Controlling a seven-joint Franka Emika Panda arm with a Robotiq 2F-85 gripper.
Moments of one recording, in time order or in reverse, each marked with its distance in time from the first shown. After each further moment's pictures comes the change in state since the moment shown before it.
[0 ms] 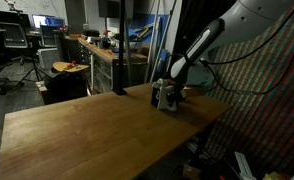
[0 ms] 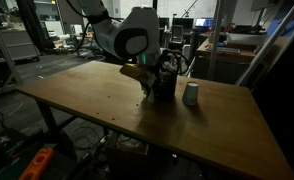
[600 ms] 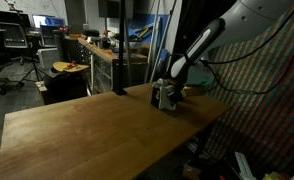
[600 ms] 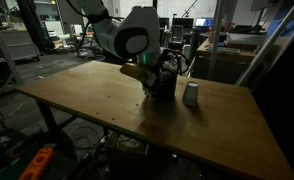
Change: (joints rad) arm -0.009 -0.006 0.008 0.000 0.000 -0.004 0.000
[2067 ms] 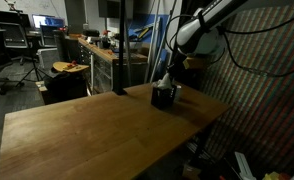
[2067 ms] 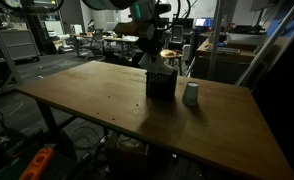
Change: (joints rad) arm 0.083 -0.285 -0.039 0.029 -0.119 -0.166 0.070
